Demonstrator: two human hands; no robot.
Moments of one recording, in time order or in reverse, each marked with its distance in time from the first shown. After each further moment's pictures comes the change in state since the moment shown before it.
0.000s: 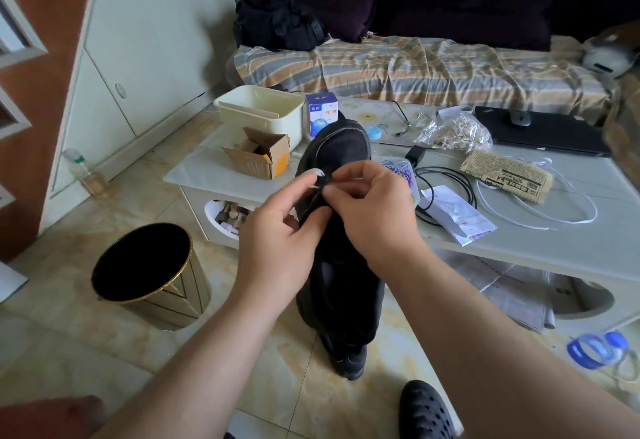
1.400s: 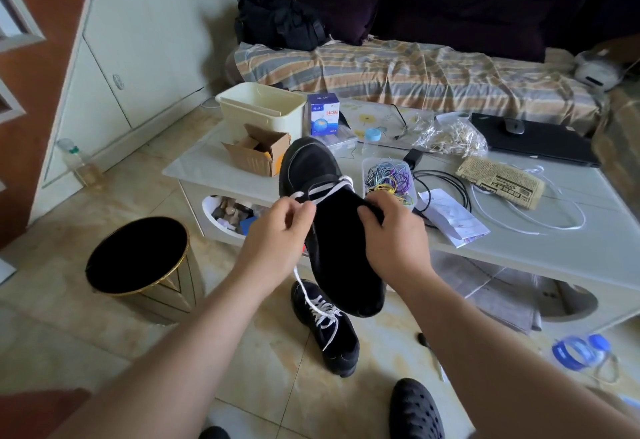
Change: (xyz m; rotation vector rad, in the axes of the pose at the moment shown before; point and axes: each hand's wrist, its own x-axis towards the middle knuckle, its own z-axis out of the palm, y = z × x) left_hand 0.017 -0.029 -0.010 0.341 -0.156 -0.184; right_hand 0.005 0.062 -0.018 -0.545 0.083 -0.083
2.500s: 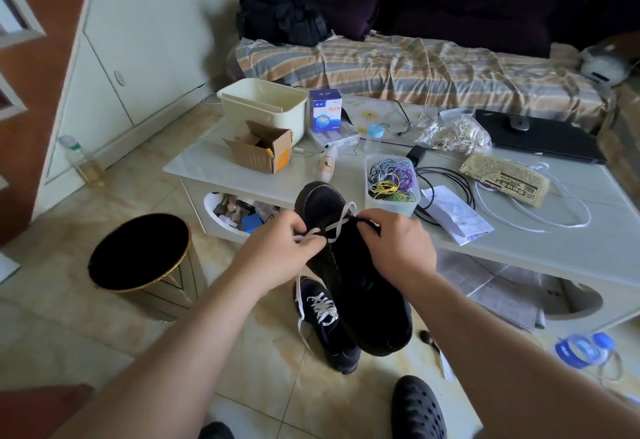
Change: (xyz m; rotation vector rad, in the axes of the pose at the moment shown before) left_hand 0.001 -0.009 -0.004 0.268 -0.191 -0.091; right_hand 0.004 0.022 0.010 -0.261 -0.115 -0.019
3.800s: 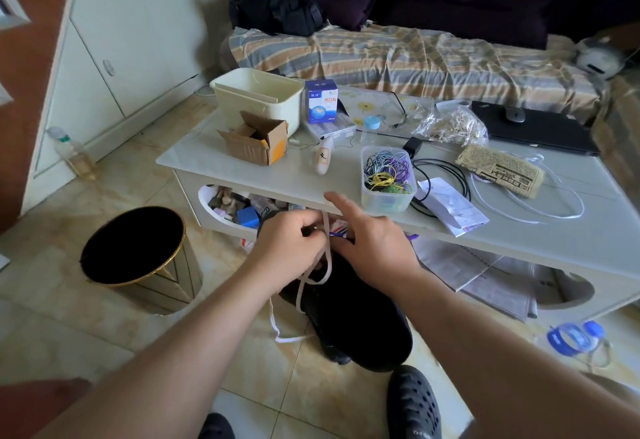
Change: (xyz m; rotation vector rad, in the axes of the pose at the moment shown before) left_hand -0.007 0.012 0.016 -0.221 -0.023 0.191; right_hand -0.011 -0.011 0.008 0.038 -0.175 -0.272
